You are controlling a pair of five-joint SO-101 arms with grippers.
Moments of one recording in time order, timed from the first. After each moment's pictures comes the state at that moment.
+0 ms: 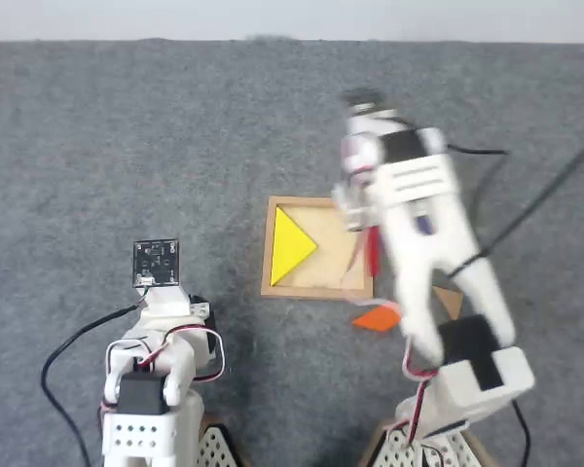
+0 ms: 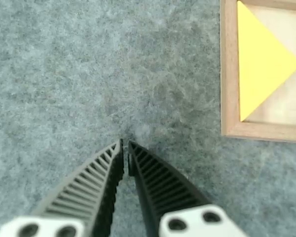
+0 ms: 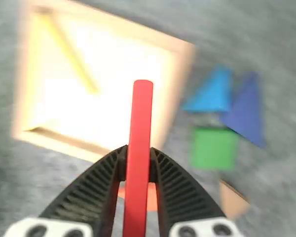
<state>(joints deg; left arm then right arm) -4.2 -103.1 97.2 72.0 11.4 -19.4 5.7 -2.1 85.6 0.0</state>
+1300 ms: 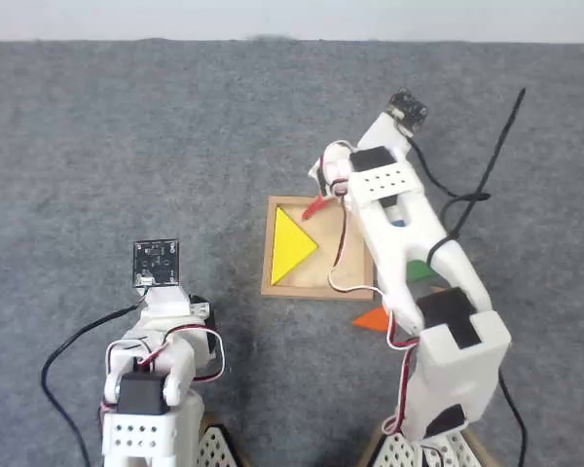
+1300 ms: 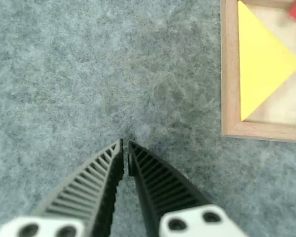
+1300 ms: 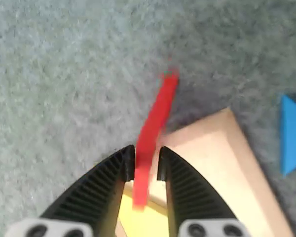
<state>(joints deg) -4.2 -103.1 97.2 72.0 11.4 -22.0 17.1 2.3 52.3 -52.7</state>
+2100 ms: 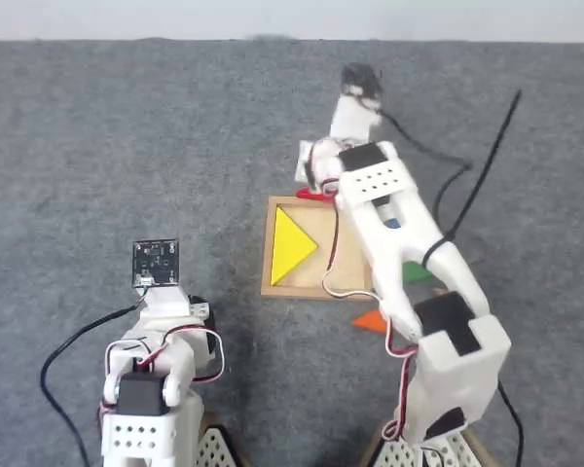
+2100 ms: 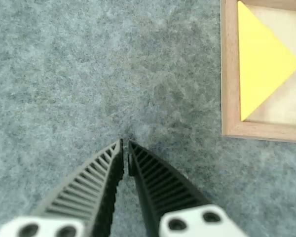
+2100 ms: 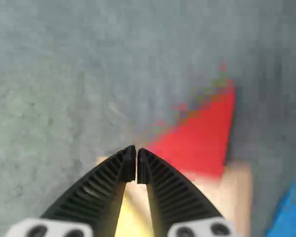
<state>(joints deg) -4.2 -103.1 97.2 72.0 11.4 -23.6 16.0 -0.4 48.4 -24.6</state>
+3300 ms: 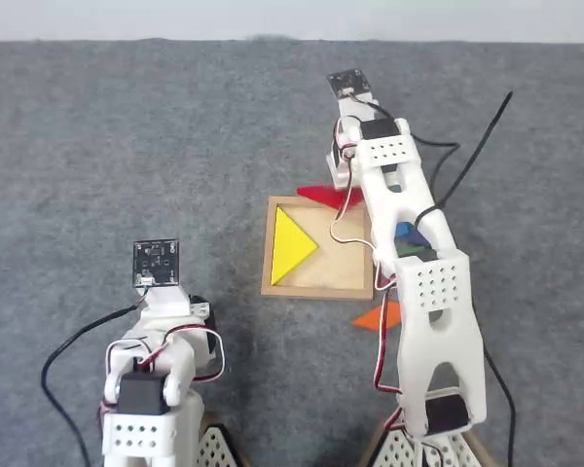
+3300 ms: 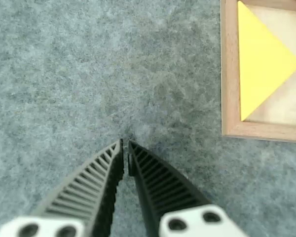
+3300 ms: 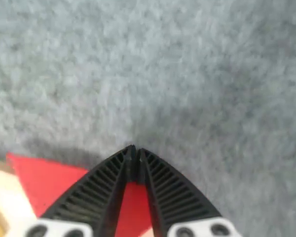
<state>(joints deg) -4.2 -103.1 97.2 72.0 11.4 -15.6 53.0 -41.6 69.6 4.7</state>
